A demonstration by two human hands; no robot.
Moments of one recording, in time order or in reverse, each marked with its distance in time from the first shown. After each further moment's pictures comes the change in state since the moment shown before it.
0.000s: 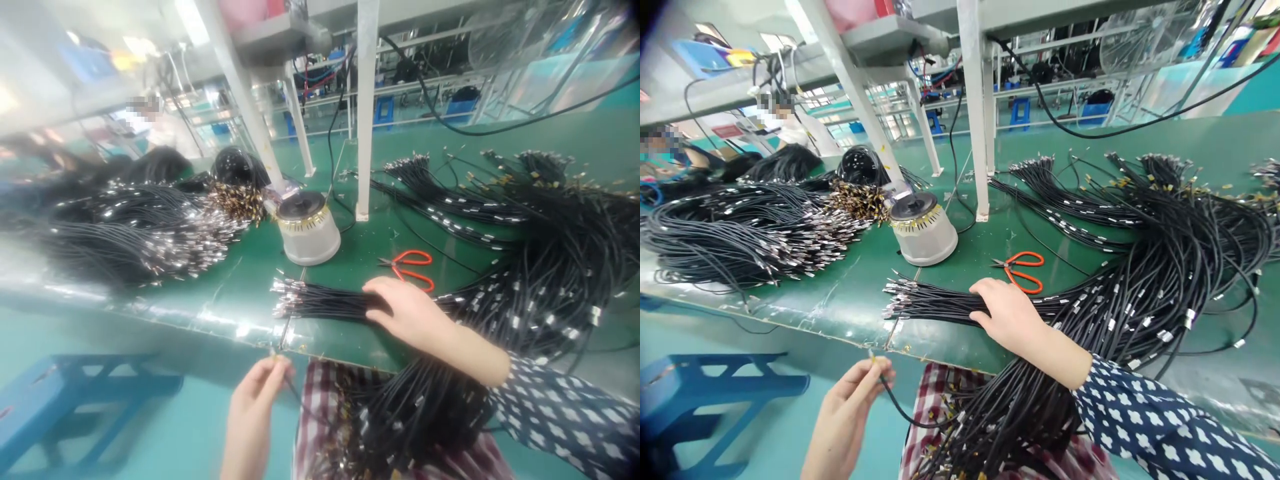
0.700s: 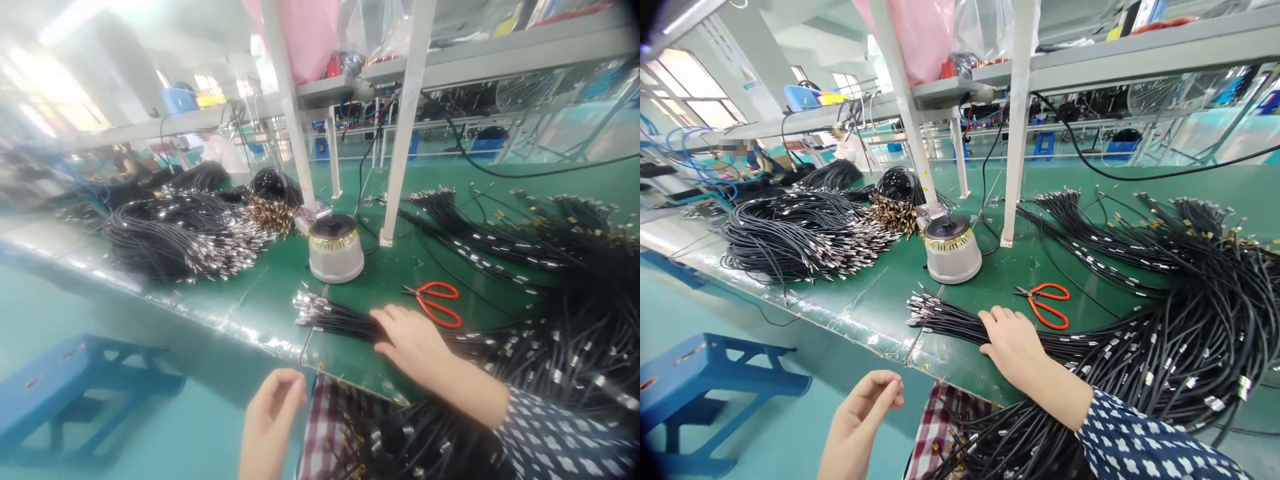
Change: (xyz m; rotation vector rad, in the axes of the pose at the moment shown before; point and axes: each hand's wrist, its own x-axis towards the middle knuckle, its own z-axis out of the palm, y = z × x) left_hand -0.014 0.007 0.001 0.060 0.066 0.213; right_hand 0.014 -0.021 0.015 -0.439 -0.047 -0.167
